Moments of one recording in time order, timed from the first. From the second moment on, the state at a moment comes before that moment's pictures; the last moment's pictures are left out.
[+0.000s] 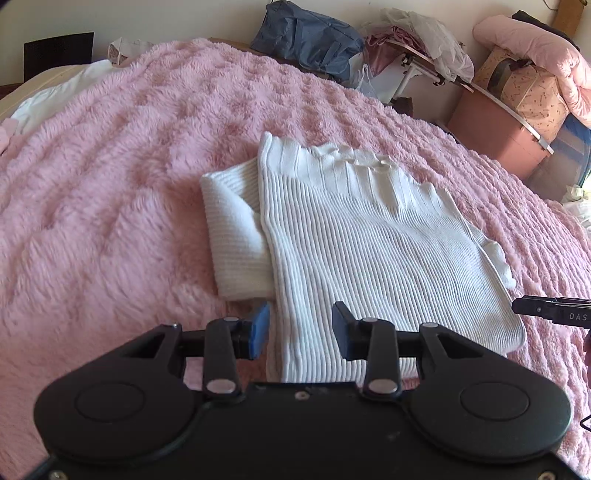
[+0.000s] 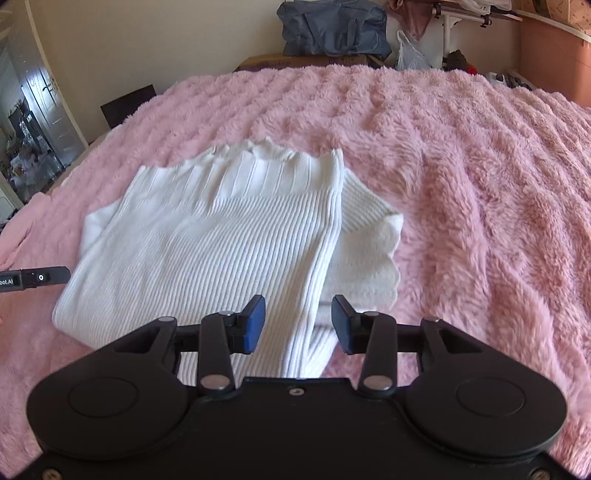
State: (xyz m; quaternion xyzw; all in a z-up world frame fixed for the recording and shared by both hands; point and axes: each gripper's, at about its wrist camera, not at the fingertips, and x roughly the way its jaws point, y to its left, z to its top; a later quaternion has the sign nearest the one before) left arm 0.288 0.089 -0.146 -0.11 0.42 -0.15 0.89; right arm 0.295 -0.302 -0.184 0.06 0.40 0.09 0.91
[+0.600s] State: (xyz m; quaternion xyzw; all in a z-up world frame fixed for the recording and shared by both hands) left arm 0.285 0.080 -0.175 -0.13 0.48 -0.18 0.85; right arm 0.278 -0.287 -0.201 0.04 0.43 0.09 0.90
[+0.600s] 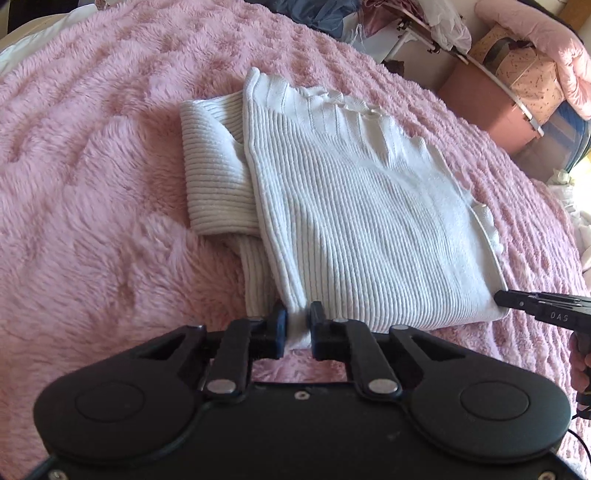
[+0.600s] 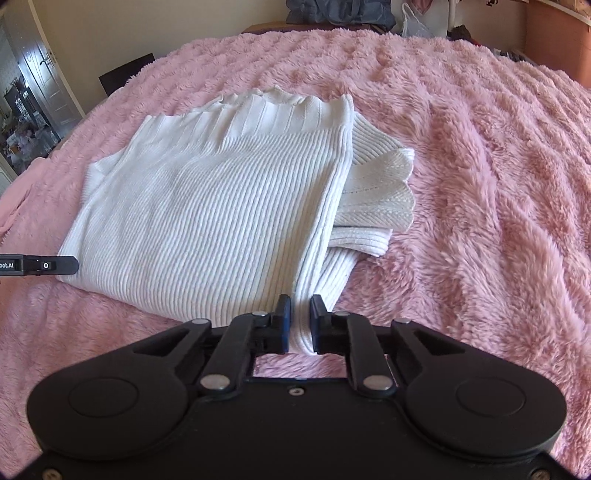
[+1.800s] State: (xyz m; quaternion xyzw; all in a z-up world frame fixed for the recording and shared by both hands) left arm 0.354 0.040 -0.121 -0.13 0.41 -0.18 0.88; right arm 0.330 -0.269 -0.169 0.06 0.34 0.09 0.94
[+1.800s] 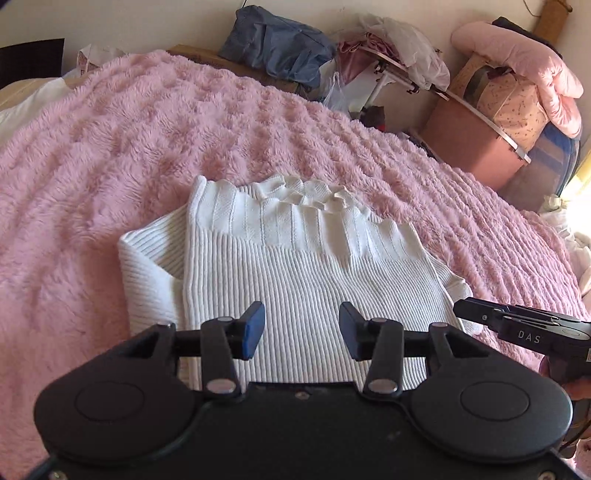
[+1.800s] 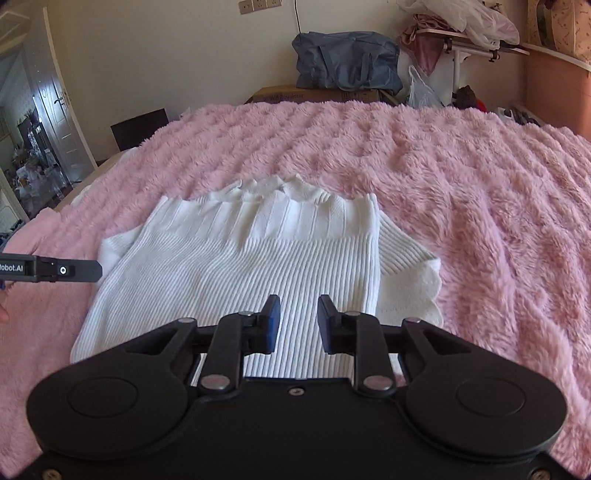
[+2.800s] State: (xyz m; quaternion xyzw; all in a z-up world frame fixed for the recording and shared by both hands) left arm 0.455 0.042 -0.161 -0.19 0.40 -0.13 0.89; right arm 0.444 -0.281 -0.193 0.09 0.31 0.13 0.94
